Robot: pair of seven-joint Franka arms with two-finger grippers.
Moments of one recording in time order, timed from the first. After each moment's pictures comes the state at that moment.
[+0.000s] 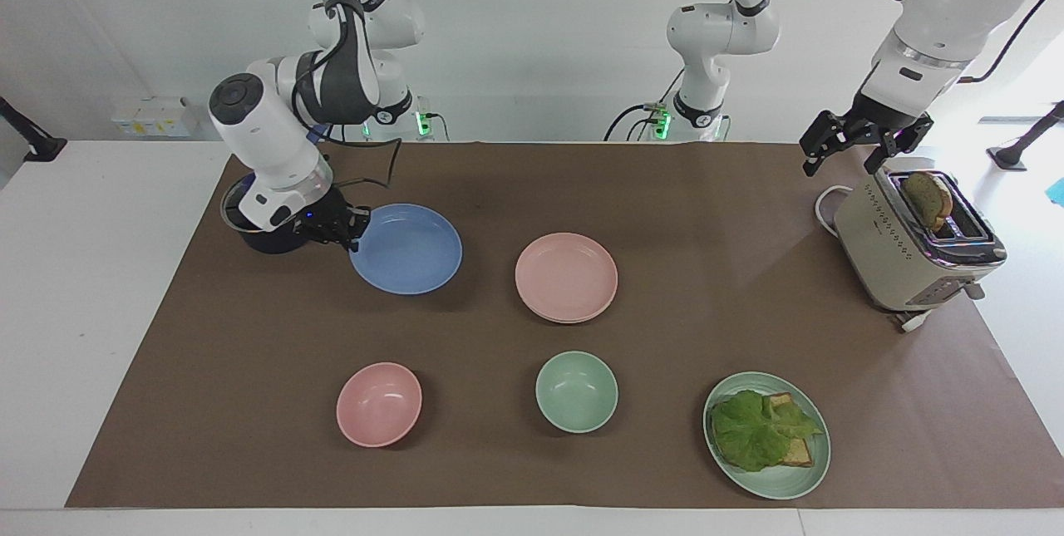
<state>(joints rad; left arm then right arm) -0.08 0.01 0.01 -1.53 -0.01 1.56 -0.06 0.12 0.05 -0.04 -2.01 0.14 2.03 -0.05</state>
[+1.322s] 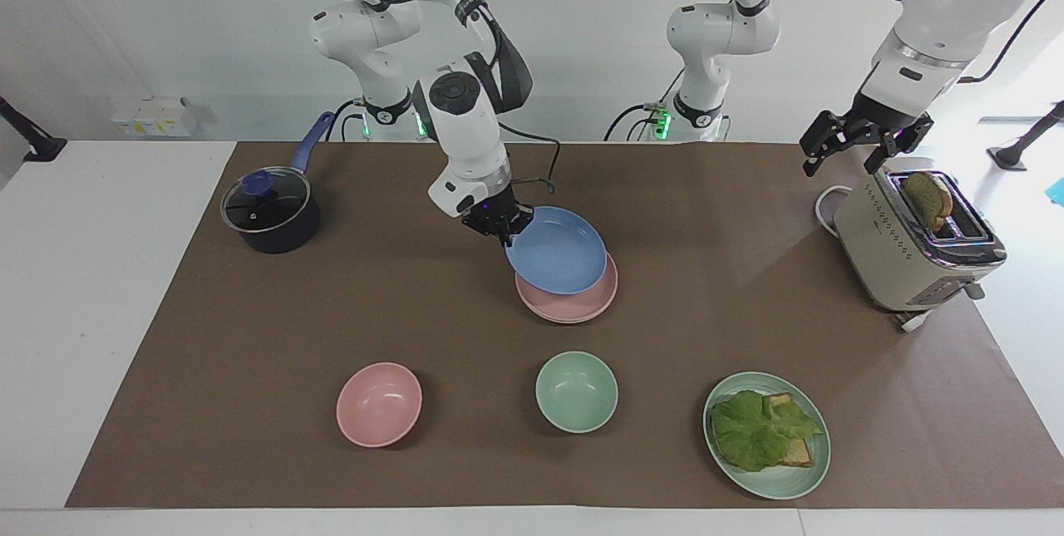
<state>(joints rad) -0.08 0.01 0.01 -1.53 -0.01 1.56 -0.06 0.52 0.16 -0.02 -2.01 0.19 2.26 0.47</state>
